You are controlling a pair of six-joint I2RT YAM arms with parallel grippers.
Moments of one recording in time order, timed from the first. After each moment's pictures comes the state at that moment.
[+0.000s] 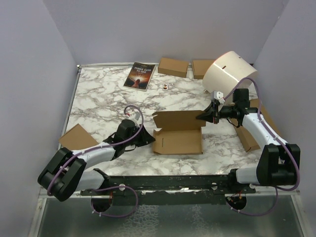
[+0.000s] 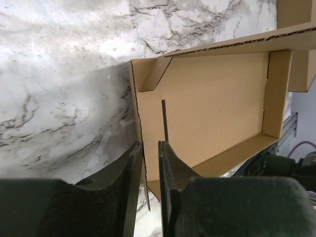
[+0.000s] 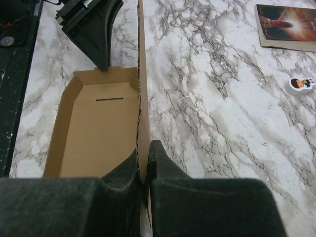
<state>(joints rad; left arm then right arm) -0.59 1.26 0.35 0.32 0.27 -0.87 0.03 1.35 0.88 -0.39 -1.29 -0.88</state>
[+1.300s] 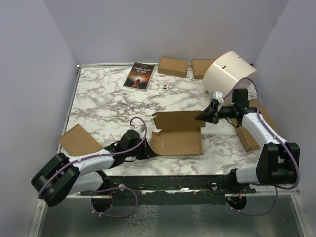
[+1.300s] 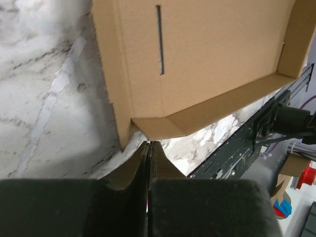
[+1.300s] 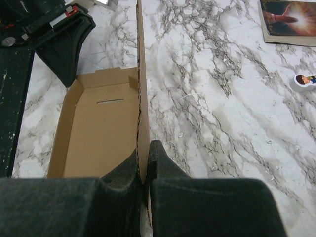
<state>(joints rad) -0.76 1.14 0.26 0.17 0.27 -0.92 0.03 1.36 0.88 -0.39 -1.29 -0.87</state>
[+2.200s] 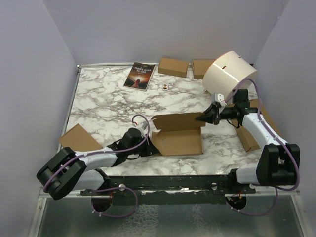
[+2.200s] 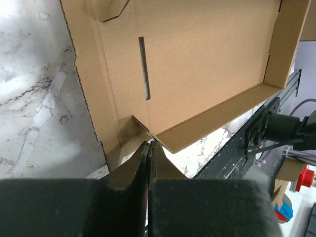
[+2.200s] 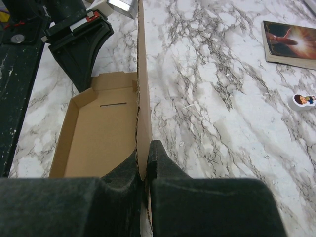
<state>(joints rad) -0.76 1.24 0.29 0.32 0.26 -0.91 0.03 1.35 0.88 -0.45 -1.35 -0.98</state>
